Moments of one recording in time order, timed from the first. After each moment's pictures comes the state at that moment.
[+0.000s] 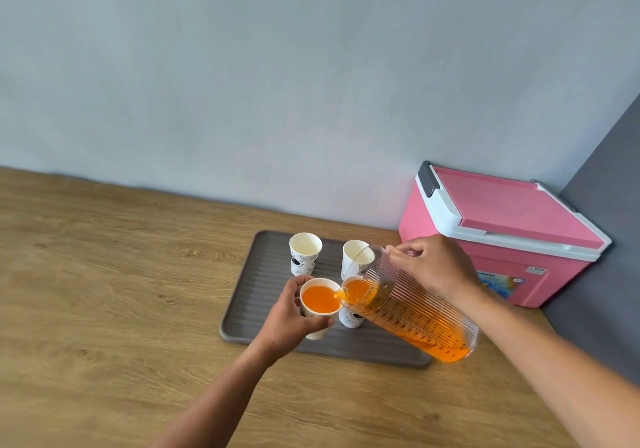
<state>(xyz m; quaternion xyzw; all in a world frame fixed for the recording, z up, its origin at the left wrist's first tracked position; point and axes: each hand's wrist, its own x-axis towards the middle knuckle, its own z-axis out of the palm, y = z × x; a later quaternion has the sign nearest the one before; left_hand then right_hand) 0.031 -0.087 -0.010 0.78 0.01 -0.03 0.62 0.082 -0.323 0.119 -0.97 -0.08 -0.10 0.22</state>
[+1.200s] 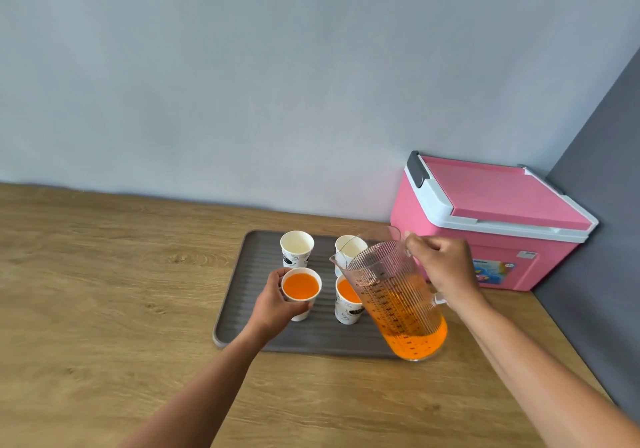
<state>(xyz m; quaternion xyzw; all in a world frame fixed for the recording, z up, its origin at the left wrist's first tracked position) 0.081 -0.069 -0.049 0.79 0.05 0.00 0.61 0.080 -0.333 0.098 -0.86 -0.01 -0.18 0.48</state>
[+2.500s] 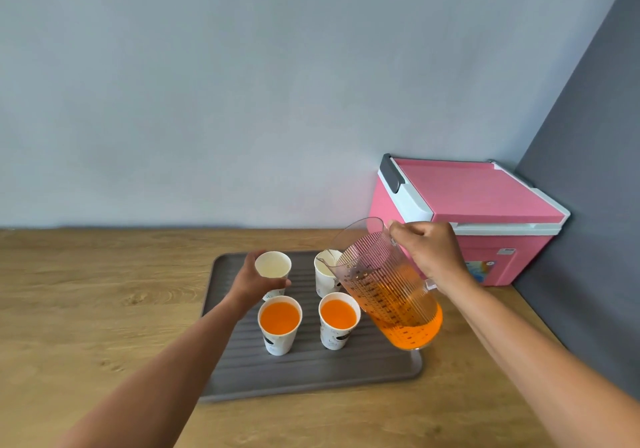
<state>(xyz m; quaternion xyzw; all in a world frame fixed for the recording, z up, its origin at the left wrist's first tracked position) 0.202 -0.055 -0.045 0.81 0.05 -0.03 0.59 0.119 -0.333 0.124 -0.88 0.03 -0.17 0.44</state>
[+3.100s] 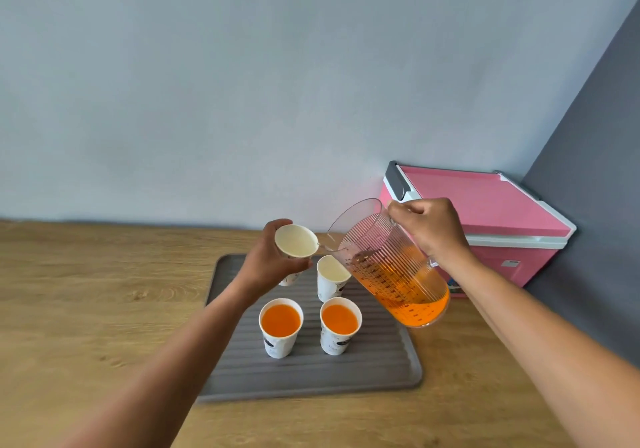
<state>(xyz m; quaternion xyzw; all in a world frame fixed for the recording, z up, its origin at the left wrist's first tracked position) 0.172 -0.077 0.046 0.81 -0.07 0.05 0.58 0.144 -0.333 0.156 -0.90 -0.01 -0.19 0.40</state>
